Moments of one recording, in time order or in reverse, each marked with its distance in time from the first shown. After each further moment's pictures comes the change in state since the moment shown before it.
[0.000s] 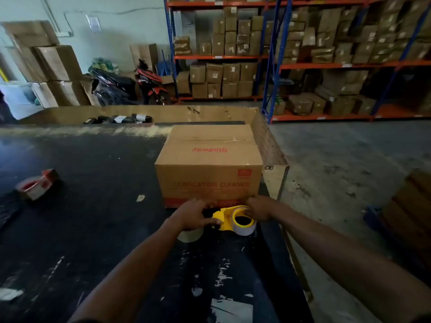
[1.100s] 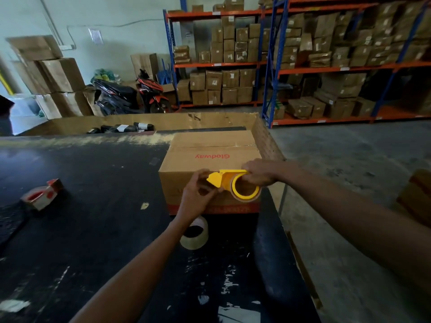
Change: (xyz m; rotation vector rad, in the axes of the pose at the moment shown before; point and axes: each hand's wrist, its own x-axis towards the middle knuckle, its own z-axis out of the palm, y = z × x) left_hand 0.007 0.027 -0.036 -0.699 0.576 0.034; right_hand -0.032 -0.040 -0.153 0.006 0.049 -0.055
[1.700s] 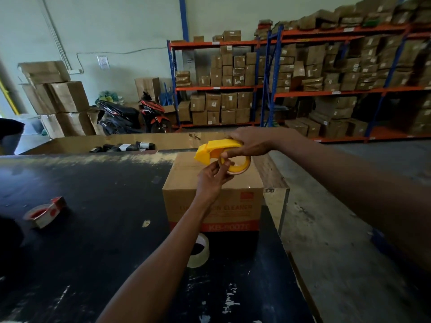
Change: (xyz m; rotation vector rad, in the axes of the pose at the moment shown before) left_hand 0.048 0.098 0.019 -0.510 0.038 -0.095; right_hand -0.027 -0.043 -0.126 -0.133 0.248 -0.070
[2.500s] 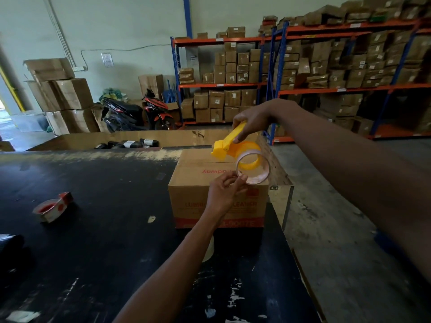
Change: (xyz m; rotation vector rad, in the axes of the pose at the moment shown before) left_hand -0.041 -0.007 0.009 -0.084 -0.048 -0.094; right_hand 0.027 -0.004 -0.050 0.113 -0.228 0.211
